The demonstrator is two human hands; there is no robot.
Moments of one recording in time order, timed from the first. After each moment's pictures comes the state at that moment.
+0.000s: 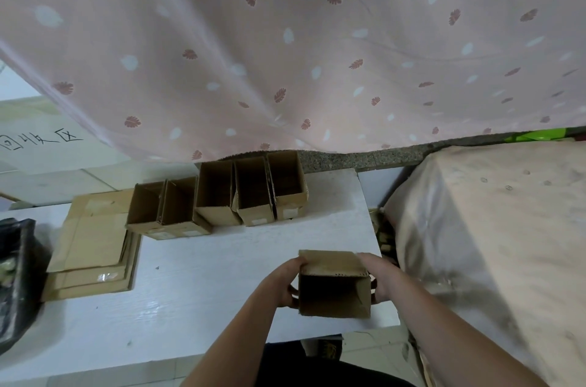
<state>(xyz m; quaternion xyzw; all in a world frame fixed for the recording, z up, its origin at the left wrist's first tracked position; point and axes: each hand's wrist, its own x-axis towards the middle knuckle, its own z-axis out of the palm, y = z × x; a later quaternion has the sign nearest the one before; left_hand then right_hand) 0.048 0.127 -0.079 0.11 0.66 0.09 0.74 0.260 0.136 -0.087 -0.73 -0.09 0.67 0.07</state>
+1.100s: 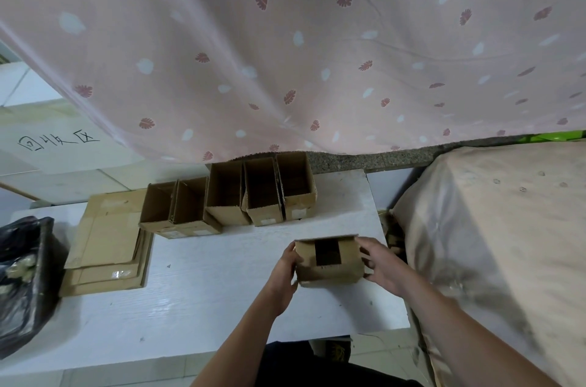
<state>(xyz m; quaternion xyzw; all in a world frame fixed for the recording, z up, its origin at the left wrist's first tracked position) 0.028 0.109 -0.083 0.15 0.61 0.30 0.72 0.258 0.143 -0.083 -0.62 -0.20 0.72 0.22</state>
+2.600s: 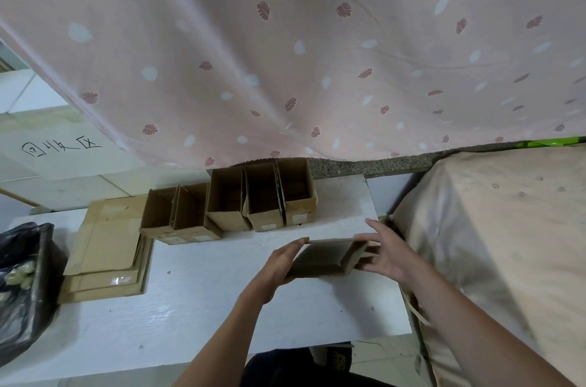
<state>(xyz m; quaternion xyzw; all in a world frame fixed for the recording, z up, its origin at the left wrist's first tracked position) 0.011 0.136 -0.065 0.36 0.65 0.17 0.65 0.271 0.170 -0.075 -0.60 -0.09 0.75 0.27</state>
